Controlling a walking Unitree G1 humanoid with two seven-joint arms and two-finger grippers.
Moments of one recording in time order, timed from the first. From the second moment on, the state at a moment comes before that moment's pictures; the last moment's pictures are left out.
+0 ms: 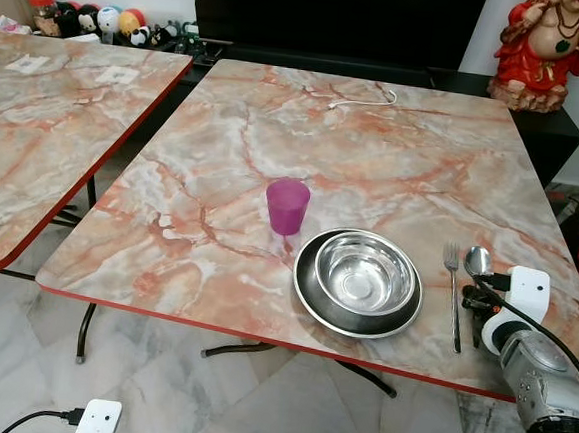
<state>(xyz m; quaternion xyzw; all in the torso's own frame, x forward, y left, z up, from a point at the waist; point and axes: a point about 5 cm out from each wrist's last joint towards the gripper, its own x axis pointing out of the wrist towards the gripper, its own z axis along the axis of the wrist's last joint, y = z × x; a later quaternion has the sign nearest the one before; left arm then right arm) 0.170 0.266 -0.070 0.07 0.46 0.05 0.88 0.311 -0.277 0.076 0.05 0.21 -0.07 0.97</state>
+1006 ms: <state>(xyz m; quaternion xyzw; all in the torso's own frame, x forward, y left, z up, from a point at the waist) 0.170 0.266 -0.070 0.07 0.46 0.05 0.89 0.313 -0.274 0.079 0.05 0.18 -0.08 0.98</state>
